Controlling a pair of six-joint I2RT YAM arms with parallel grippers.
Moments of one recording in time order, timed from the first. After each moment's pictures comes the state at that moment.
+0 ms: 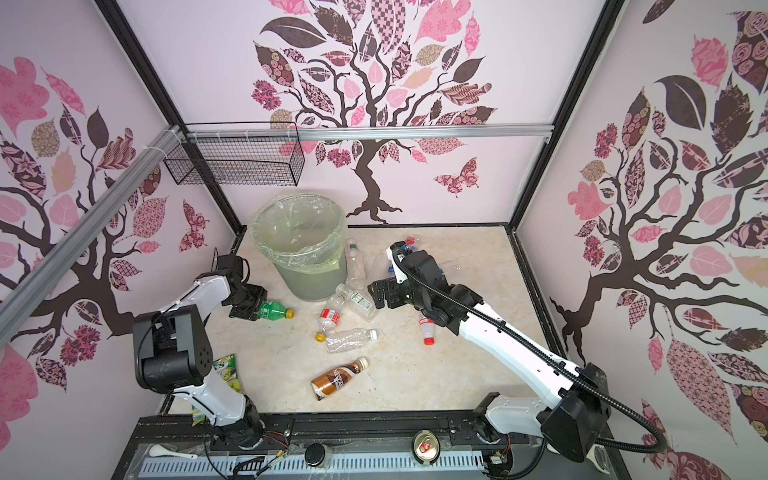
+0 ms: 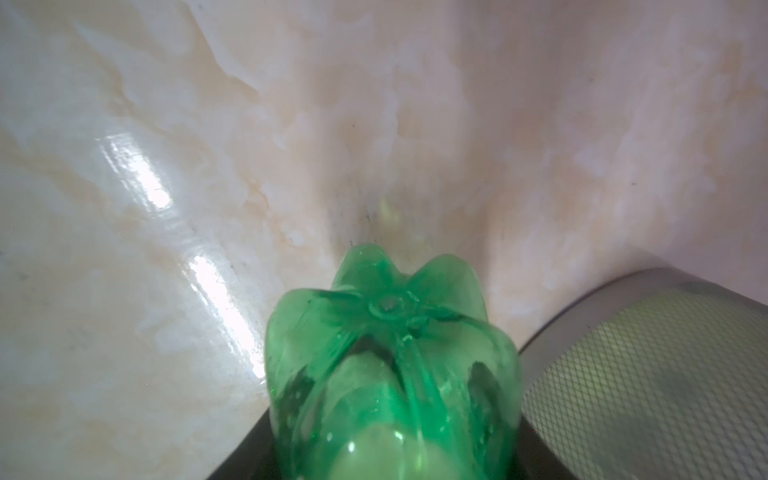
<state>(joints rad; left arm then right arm) 0.21 1.63 1.11 -0.74 0.08 -1.10 0.70 1.26 1.13 -0.44 -0.04 0.38</state>
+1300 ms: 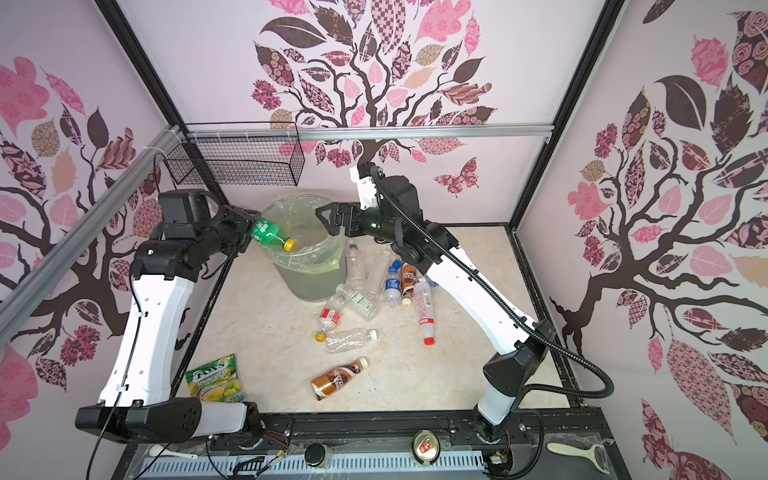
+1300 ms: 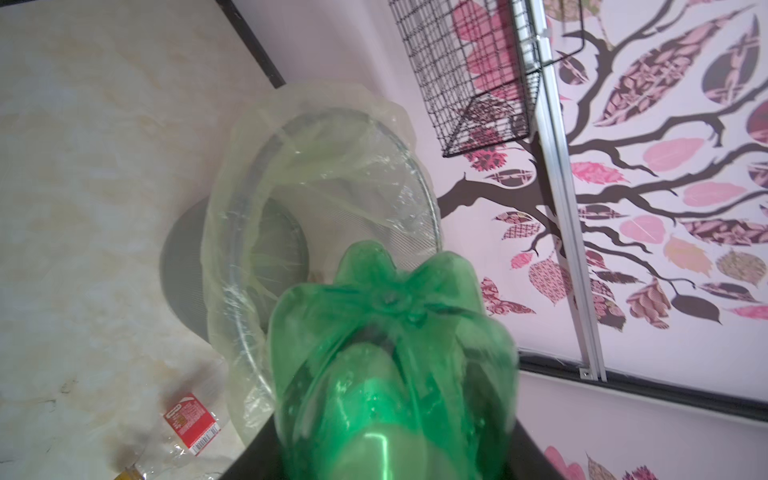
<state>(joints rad) -0.04 1.37 1.78 -0.90 0.14 -1.04 0.72 1.69 1.98 -0.43 -0.28 0.50</state>
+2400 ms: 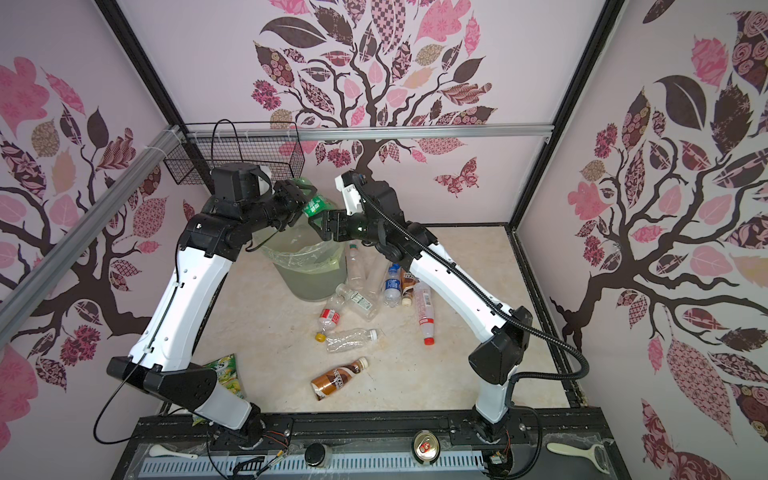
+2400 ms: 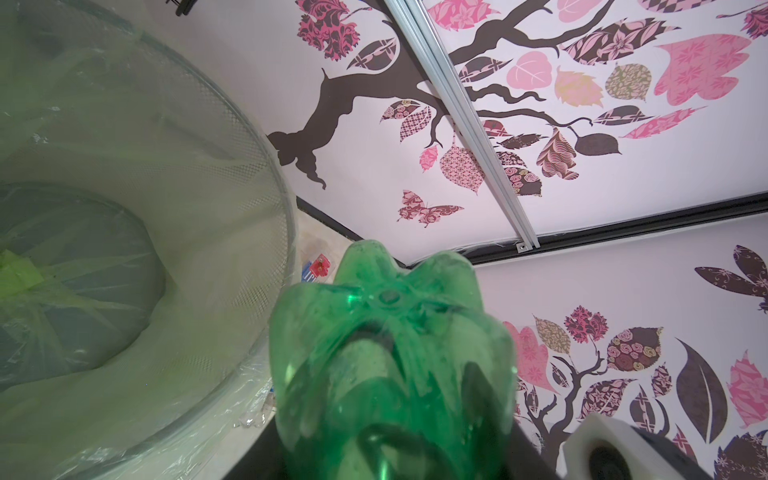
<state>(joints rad) -0.30 1.57 1.99 -0.78 0.19 -0.98 0.72 1.82 2.02 -0.42 -0.31 0.50</state>
